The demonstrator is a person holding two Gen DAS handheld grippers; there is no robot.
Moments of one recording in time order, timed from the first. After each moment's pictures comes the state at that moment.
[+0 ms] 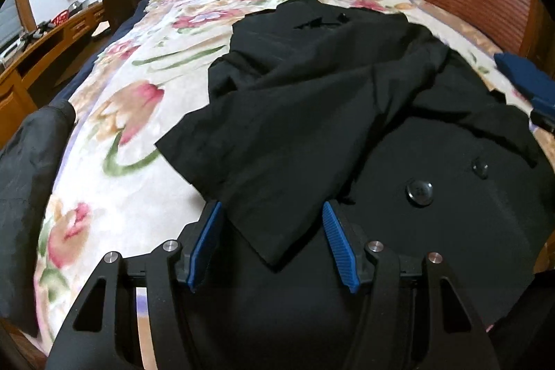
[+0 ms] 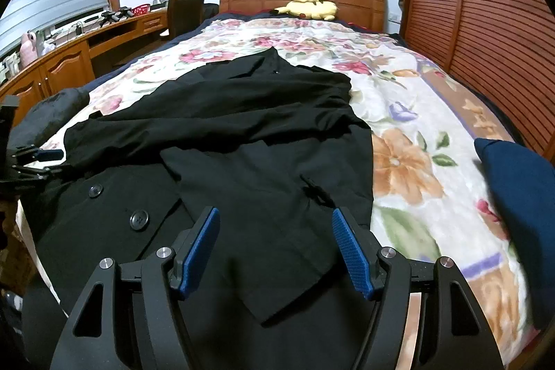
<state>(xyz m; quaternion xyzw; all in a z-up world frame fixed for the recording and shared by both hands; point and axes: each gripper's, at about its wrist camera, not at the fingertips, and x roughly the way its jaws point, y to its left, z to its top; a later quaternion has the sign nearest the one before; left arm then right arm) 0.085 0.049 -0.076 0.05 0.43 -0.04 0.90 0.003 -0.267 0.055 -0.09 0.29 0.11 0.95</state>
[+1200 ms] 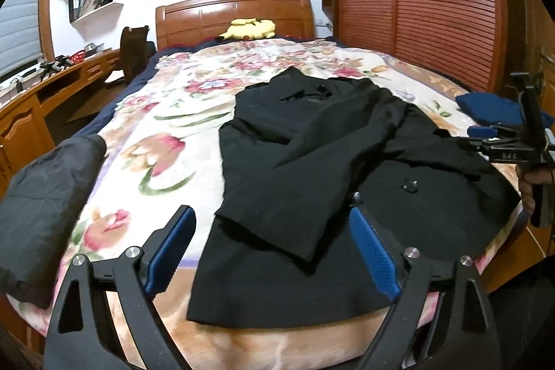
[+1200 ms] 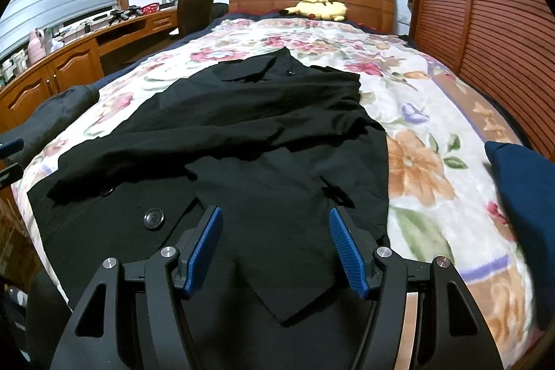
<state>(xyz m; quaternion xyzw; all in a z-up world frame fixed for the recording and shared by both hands) -0.020 0.054 -0.020 0.03 0.30 -0.05 0.95 0.003 -0.255 0.053 -0.09 0.29 0.13 0.94</state>
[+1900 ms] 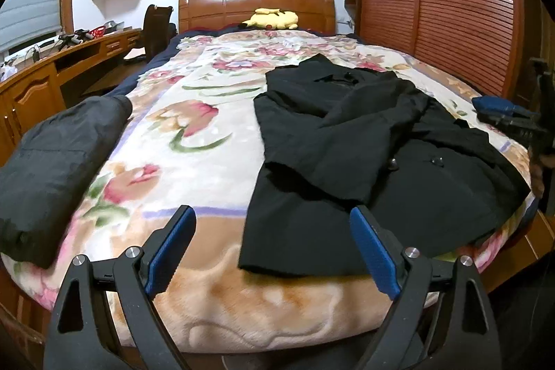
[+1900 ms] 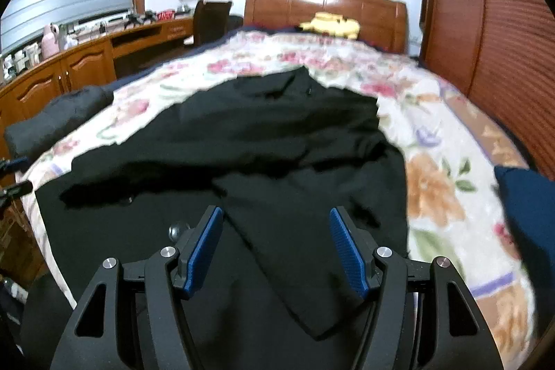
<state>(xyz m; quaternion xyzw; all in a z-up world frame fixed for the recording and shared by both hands) -0.044 0.103 -0.051 0.00 0.31 -0.02 0.95 -0.007 -0.236 0.065 -0.11 0.24 0.14 0.95</state>
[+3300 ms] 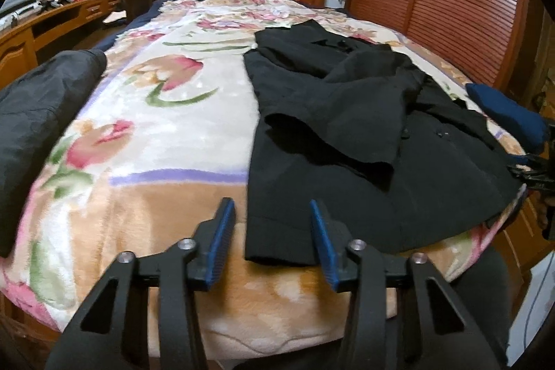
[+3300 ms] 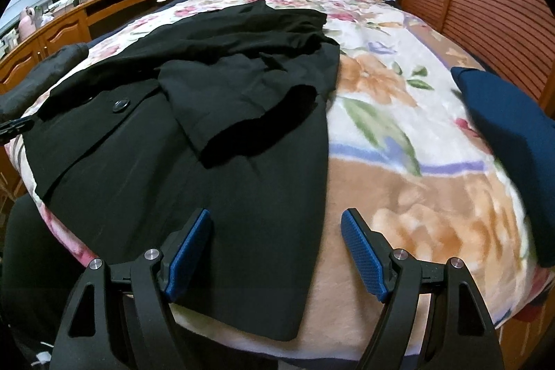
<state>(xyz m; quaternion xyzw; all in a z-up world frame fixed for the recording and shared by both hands) -0.020 0.120 -0.088 -0.05 0.37 -0.08 0.92 -0.050 -0.309 0.025 -0.11 0.36 0.11 0.92</state>
